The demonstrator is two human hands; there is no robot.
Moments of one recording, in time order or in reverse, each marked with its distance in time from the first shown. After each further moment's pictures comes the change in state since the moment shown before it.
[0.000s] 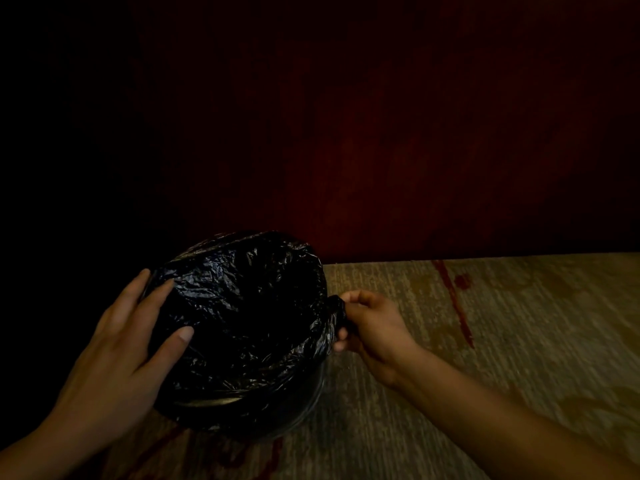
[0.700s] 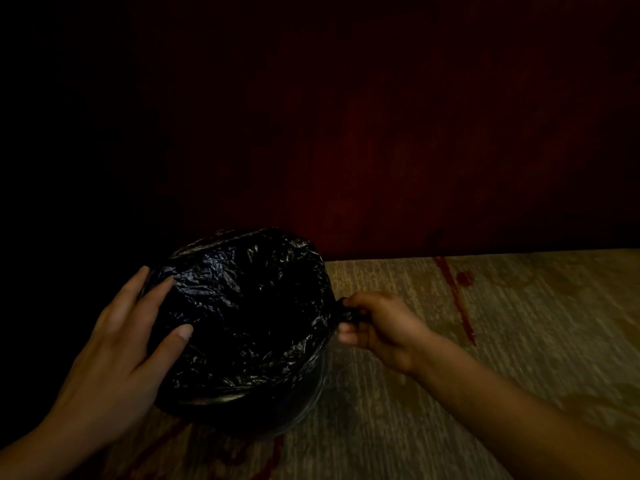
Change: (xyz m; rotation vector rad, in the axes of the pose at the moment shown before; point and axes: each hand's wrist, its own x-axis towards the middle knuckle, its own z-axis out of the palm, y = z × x) left_hand 0.001 -0.003 0.003 -0.005 0.003 0.008; right_hand 0.003 -0.015 -0.013 0.088 -0.054 0.178
